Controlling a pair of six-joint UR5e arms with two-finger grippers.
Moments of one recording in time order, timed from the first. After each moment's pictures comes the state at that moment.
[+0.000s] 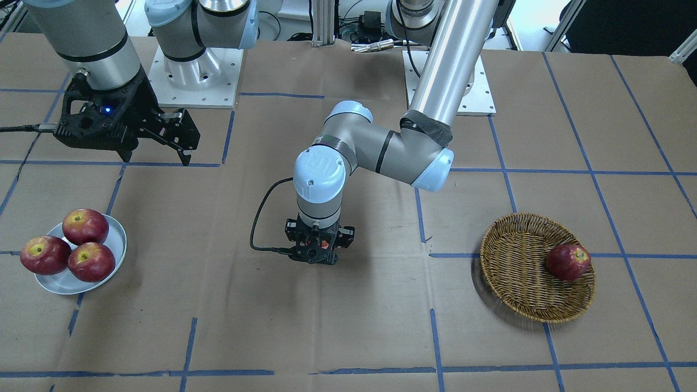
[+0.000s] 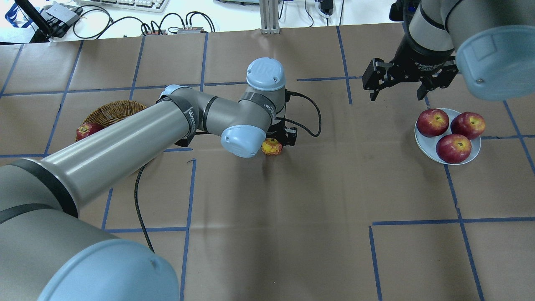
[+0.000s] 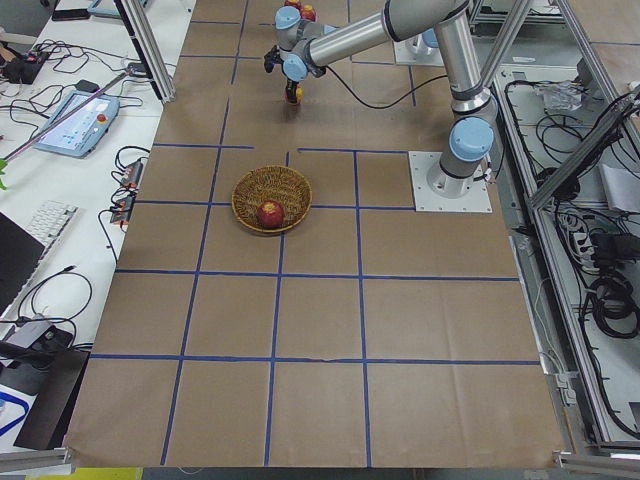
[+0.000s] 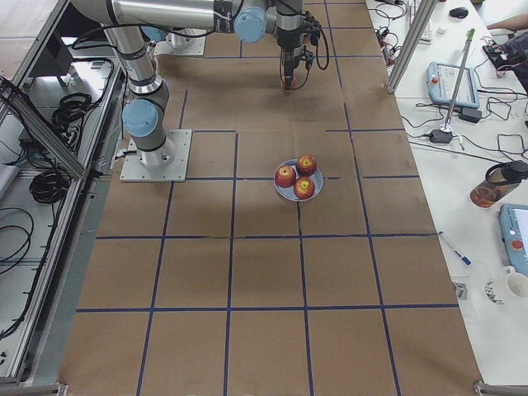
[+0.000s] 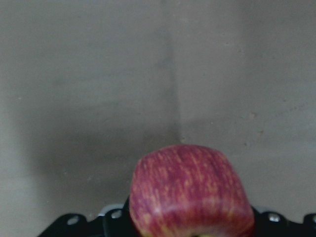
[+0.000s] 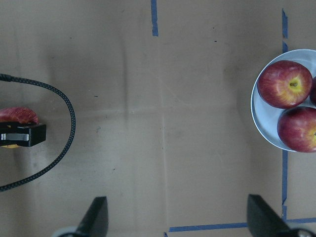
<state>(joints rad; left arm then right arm) -1.97 -2.15 -1.63 -0.96 1.56 -0.26 1.56 -1.56 1.66 -1.72 -1.58 0.03</state>
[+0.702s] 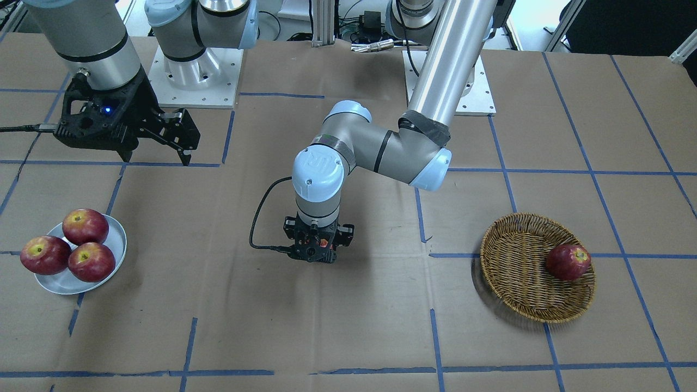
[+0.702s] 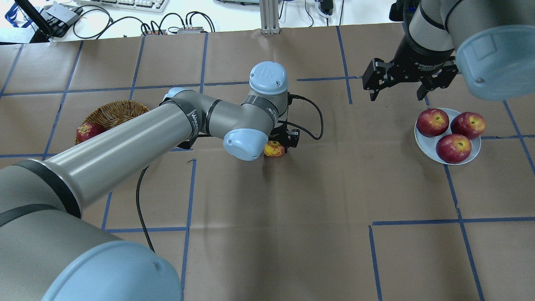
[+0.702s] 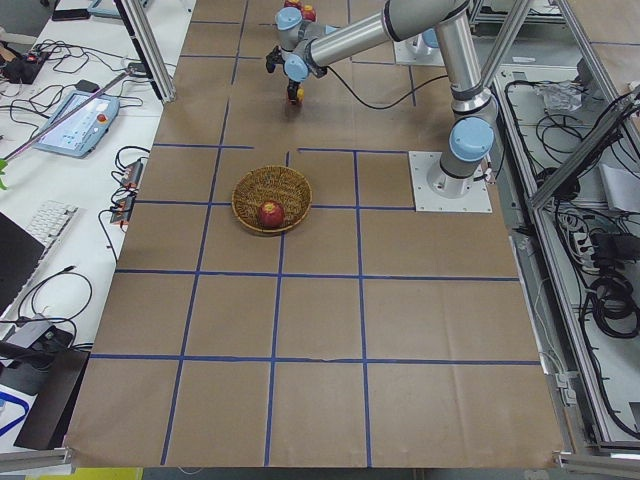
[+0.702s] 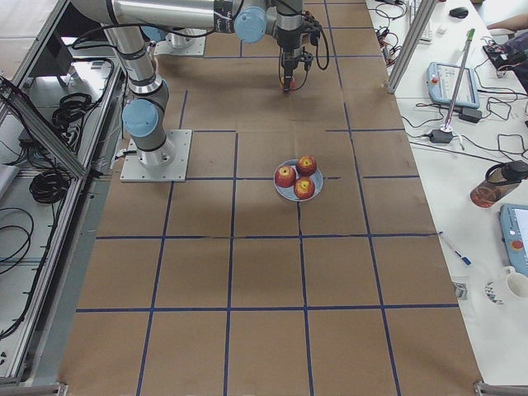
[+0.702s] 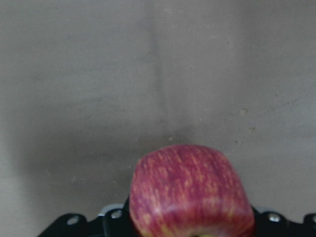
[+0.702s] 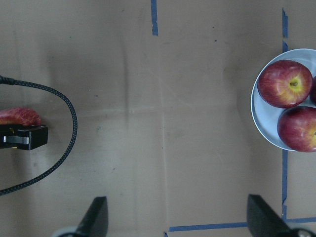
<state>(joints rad) -1.97 -2.14 -1.64 -0.95 1.56 -0.26 1.56 -1.56 1.66 -1.72 -1.58 0.03</state>
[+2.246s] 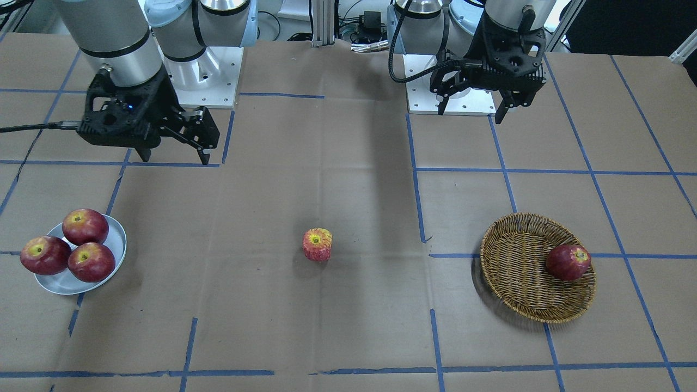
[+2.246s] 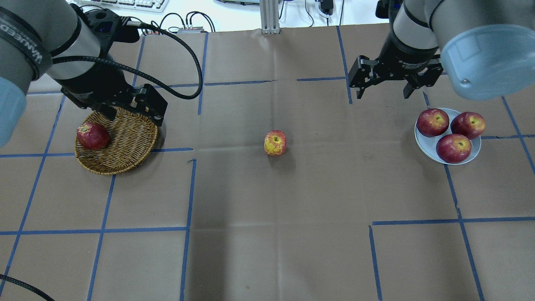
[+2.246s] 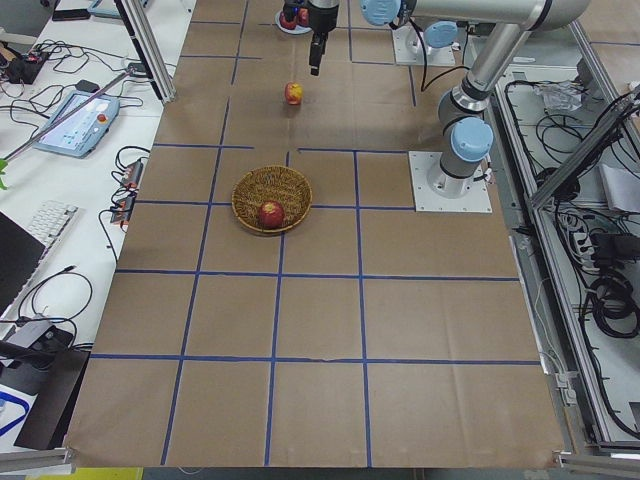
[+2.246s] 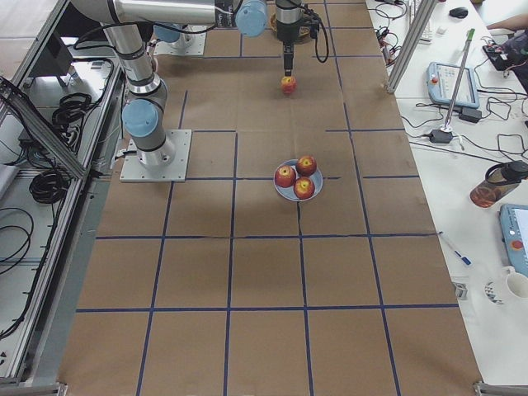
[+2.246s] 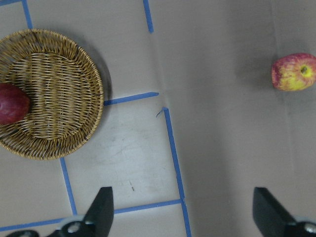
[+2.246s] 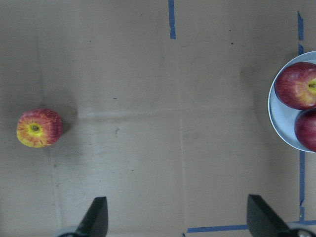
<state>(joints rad) -1.57 -1.43 -1.67 -1.57 1.56 0.18 1.64 -1.54 1.63 -1.73 -1.57 0.13</state>
